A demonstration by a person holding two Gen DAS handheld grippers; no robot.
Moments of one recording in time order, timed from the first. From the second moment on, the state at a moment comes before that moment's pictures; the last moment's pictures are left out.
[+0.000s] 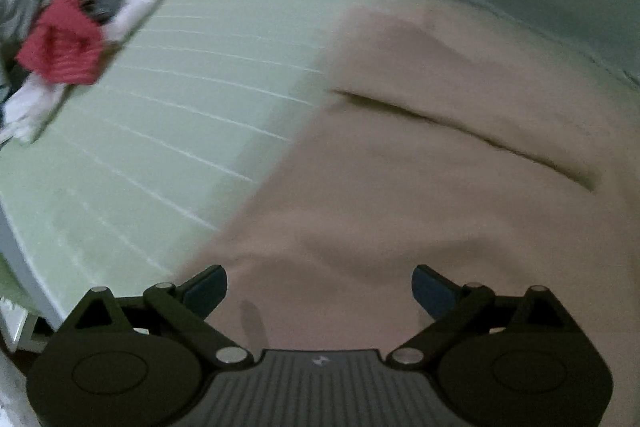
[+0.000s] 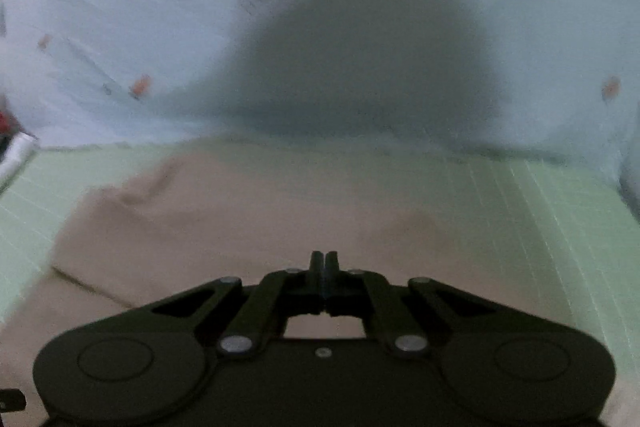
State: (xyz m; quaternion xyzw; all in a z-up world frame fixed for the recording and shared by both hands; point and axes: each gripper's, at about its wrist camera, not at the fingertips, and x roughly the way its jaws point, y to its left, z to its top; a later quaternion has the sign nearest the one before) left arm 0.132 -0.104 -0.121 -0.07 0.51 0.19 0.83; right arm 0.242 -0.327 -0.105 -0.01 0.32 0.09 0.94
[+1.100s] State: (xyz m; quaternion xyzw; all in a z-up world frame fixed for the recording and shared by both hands) left arm 0.141 -0.117 -0.143 -0.12 0.55 0.20 0.80; right arm 0.269 -0.351 -0.102 0.02 0.25 0.20 0.95
